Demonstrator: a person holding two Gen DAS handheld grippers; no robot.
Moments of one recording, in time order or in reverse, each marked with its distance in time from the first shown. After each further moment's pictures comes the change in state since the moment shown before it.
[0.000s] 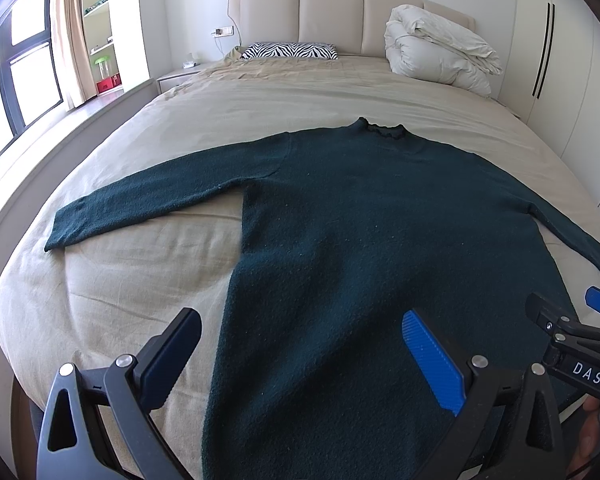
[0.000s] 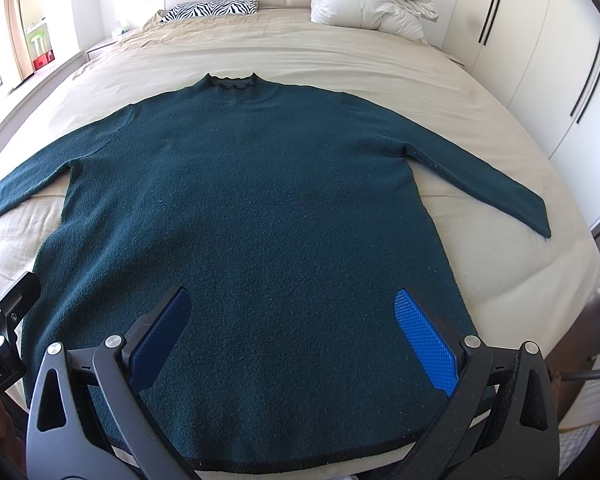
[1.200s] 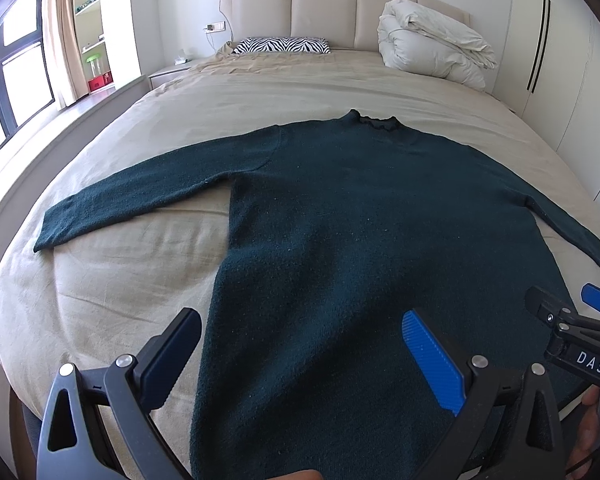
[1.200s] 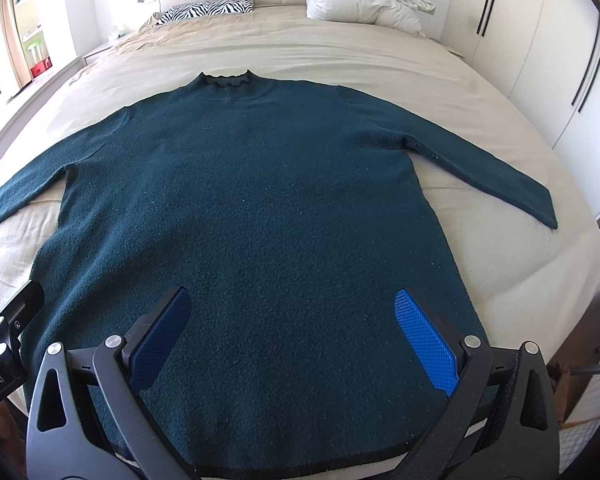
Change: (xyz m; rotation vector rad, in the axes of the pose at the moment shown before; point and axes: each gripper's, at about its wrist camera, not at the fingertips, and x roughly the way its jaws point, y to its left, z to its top) left arm 0.012 -0.011 -0.006 0.020 0.021 -0.020; right arm 0.014 -0.011 -0.003 0.037 0.000 0.021
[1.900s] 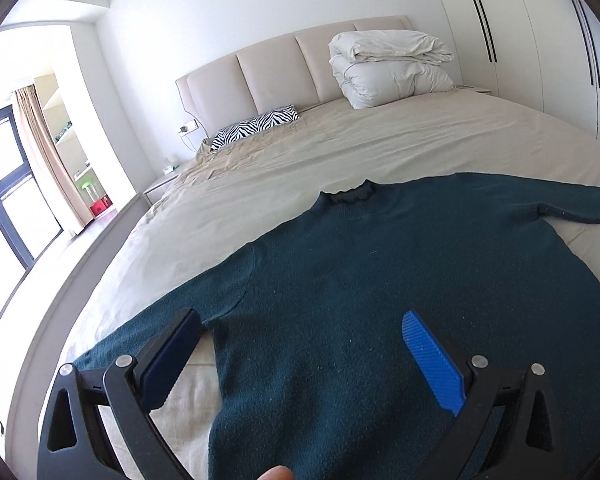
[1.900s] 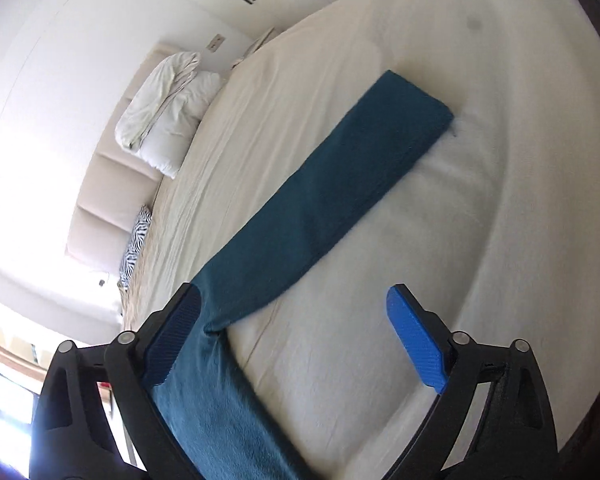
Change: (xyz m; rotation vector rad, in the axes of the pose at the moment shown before) left arm 0.022 -0.081 0.073 0.303 -0.256 0.120; right arm 0.090 -0.391 -0.008 1.109 -0.216 0.331
